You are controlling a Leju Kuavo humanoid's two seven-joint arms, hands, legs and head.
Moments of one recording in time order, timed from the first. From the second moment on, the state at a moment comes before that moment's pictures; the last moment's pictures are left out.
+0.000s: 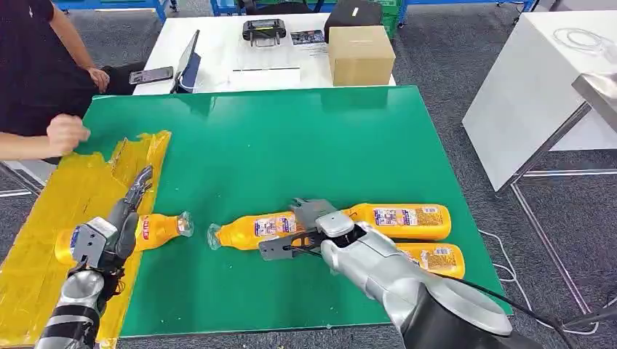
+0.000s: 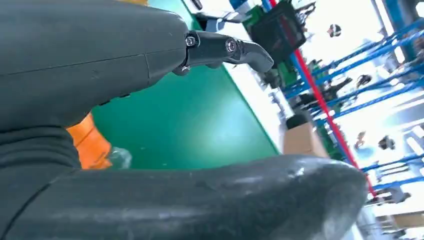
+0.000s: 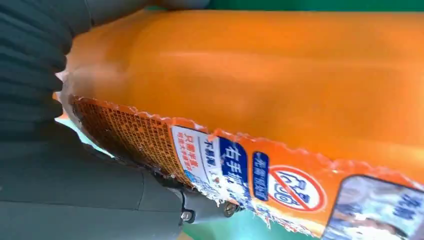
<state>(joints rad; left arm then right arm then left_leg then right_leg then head) -0.23 0.10 0.11 -1.17 -0.25 -0.24 -0.70 -0.85 0.22 1.21 -0.32 0.65 0.15 0.21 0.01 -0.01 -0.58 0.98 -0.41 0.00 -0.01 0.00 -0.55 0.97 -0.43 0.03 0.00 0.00</state>
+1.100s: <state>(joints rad) -0.14 -0.07 0.28 -1.38 0.21 -0.40 -0.44 -0.70 0.21 0.58 -0.67 0.46 -0.20 -0.19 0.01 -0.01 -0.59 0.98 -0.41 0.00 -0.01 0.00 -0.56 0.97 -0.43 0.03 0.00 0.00</state>
